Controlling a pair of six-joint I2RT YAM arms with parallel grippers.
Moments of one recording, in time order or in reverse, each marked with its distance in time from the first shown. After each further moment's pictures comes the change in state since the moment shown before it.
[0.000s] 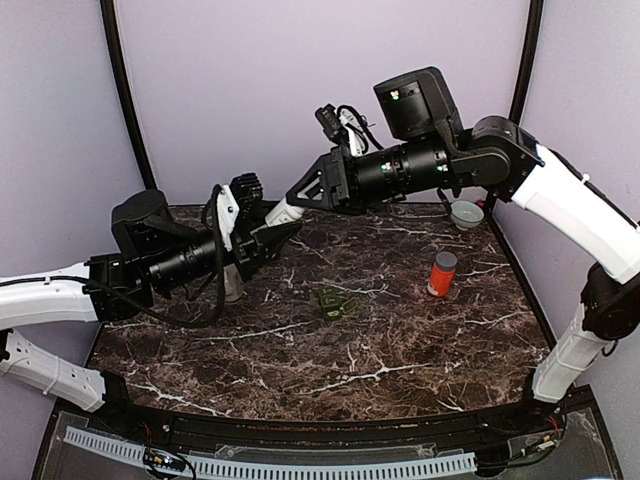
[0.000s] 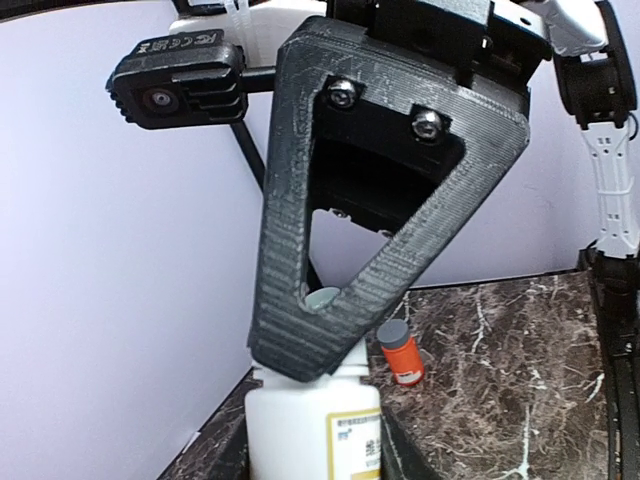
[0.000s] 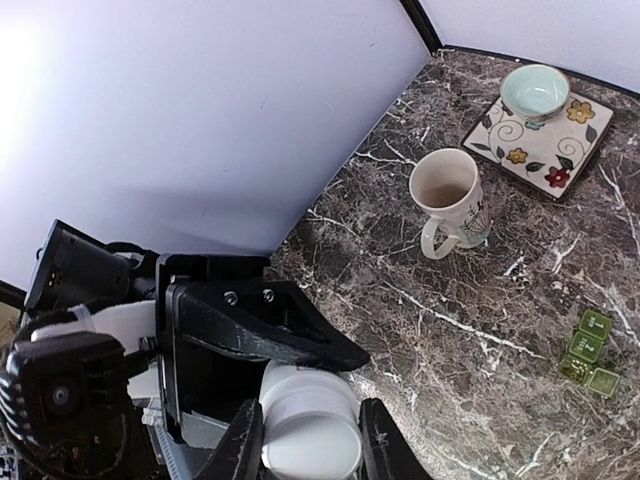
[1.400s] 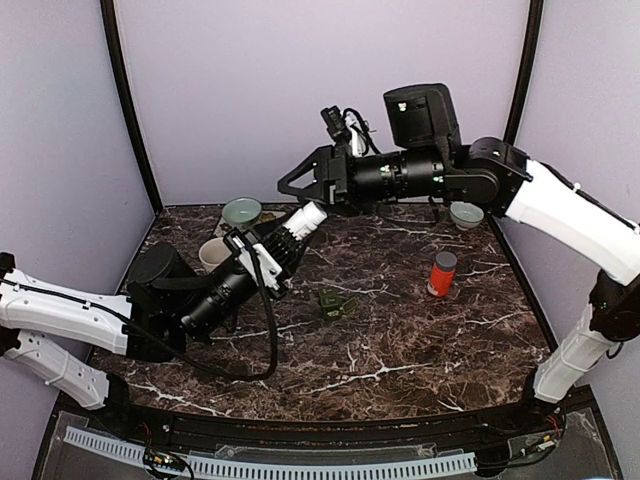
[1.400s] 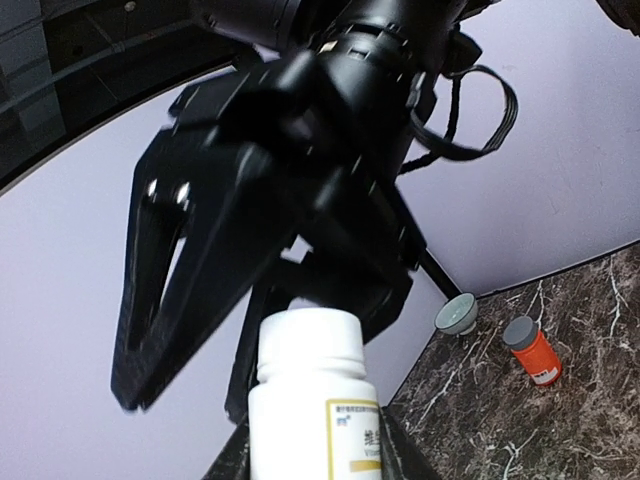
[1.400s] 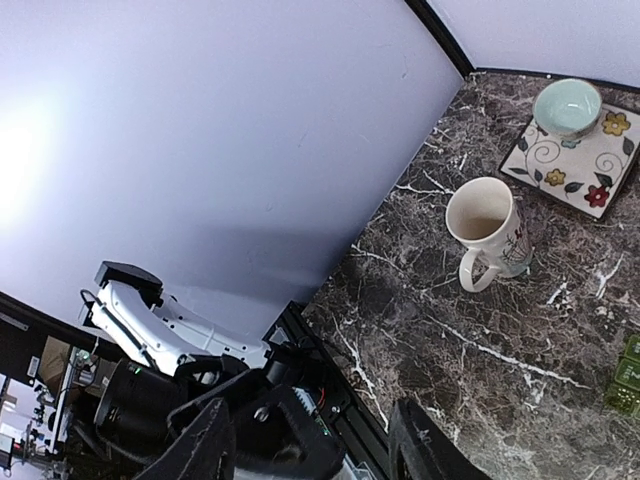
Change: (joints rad) left arm -0.227 0.161 -0.145 0.575 -0.464 0.527; right arm -0.061 -0.042 -0.183 0.278 -0.090 0.122
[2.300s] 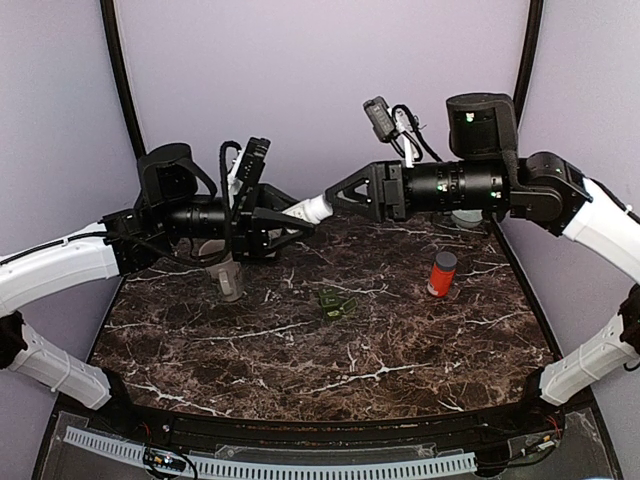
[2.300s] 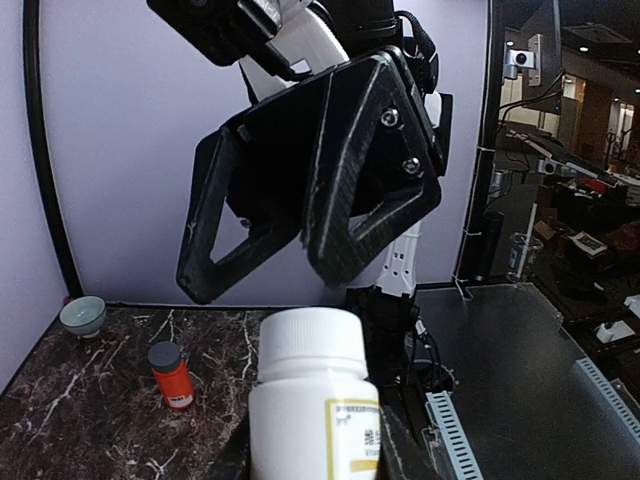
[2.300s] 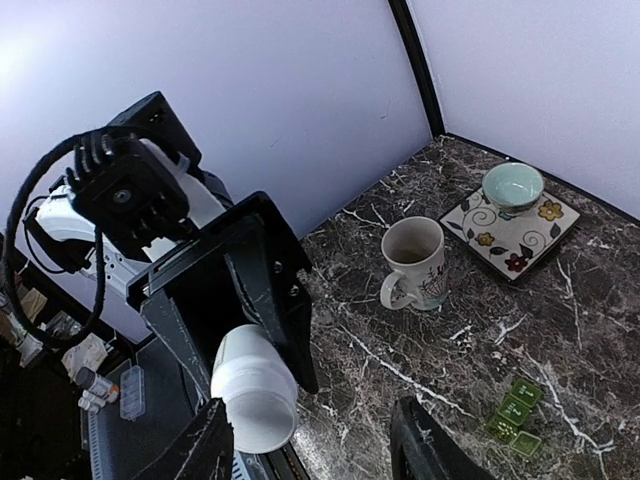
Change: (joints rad) left arm 0.447 0.009 0.365 -0.709 1.191 -0.893; right arm 0.003 -0.252 -0.203 -0.016 0.098 -0.366
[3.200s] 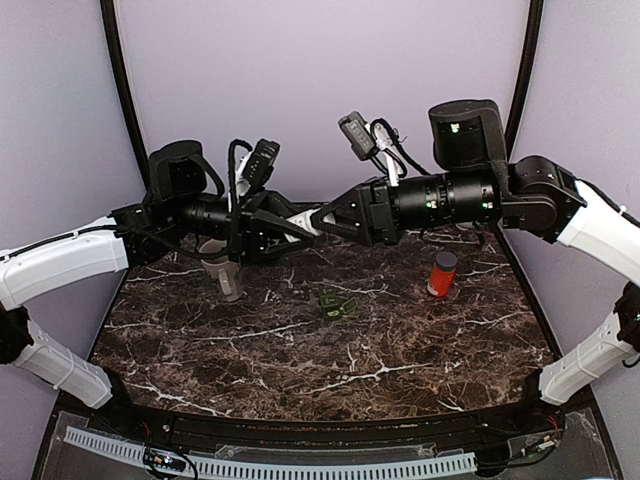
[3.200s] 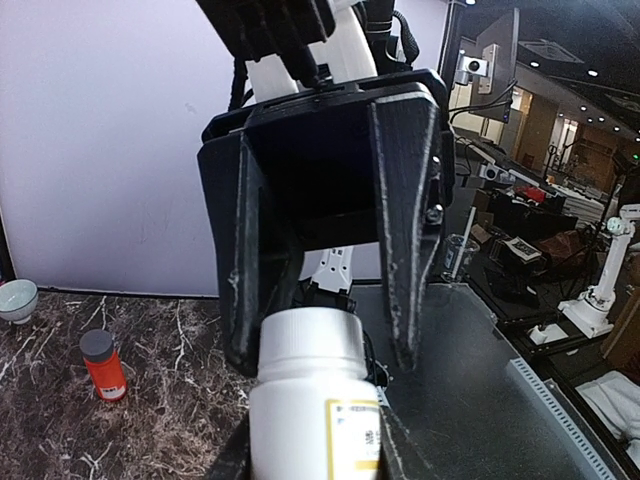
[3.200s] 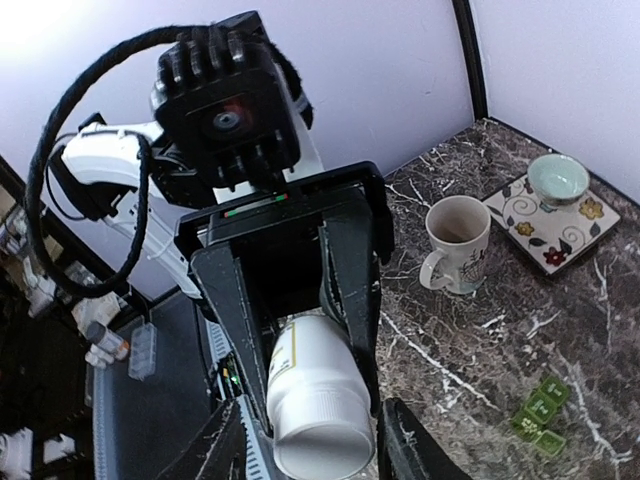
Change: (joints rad) left arm 0.024 0.061 0.039 -0.018 0.214 -0.126; right arm 0.082 0.027 0.010 -0.026 -0.031 -0.054
